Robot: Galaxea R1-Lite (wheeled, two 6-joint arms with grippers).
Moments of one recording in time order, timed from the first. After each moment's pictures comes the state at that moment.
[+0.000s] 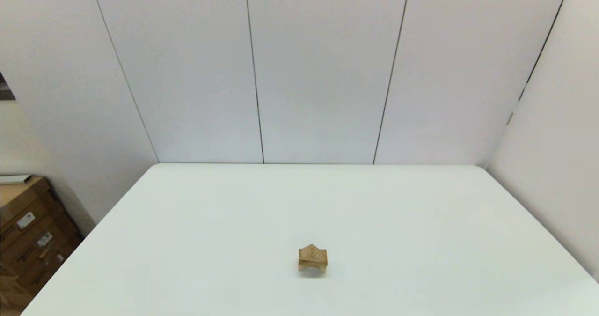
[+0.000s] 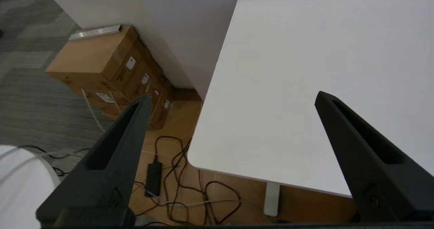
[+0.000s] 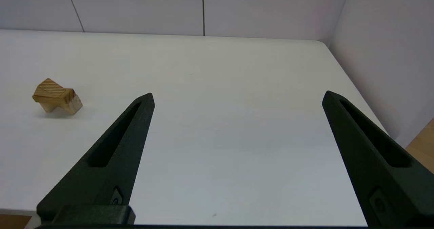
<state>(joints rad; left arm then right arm) -0.01 0.42 -0.76 0.63 0.32 0.15 0.00 0.00 0.00 0.00 0.02 -0.02</state>
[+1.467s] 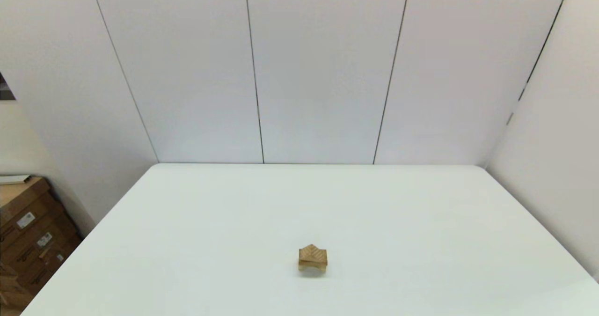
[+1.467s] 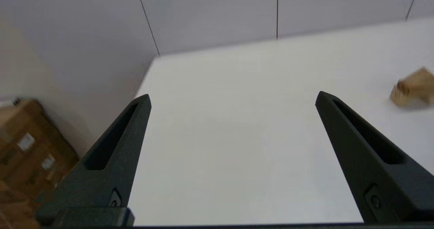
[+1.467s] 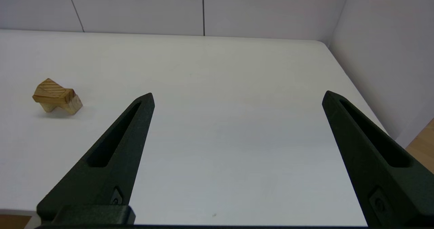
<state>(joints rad) -0.01 0.00 0.00 0.00 -0.02 0.11 0.00 0.00 0.00 0.00 0.02 -0.02</state>
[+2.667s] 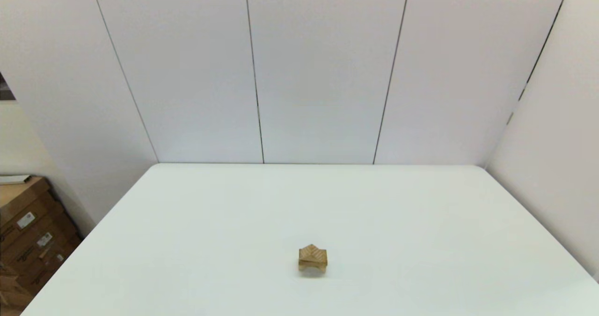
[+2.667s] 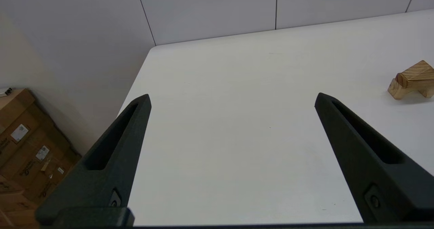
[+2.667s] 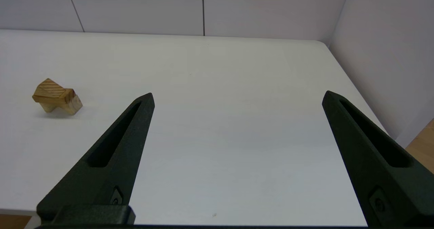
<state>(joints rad) -0.01 0.00 0.00 0.01 -0.02 0.10 0.00 0.00 0.00 0.00 0.02 -0.02</state>
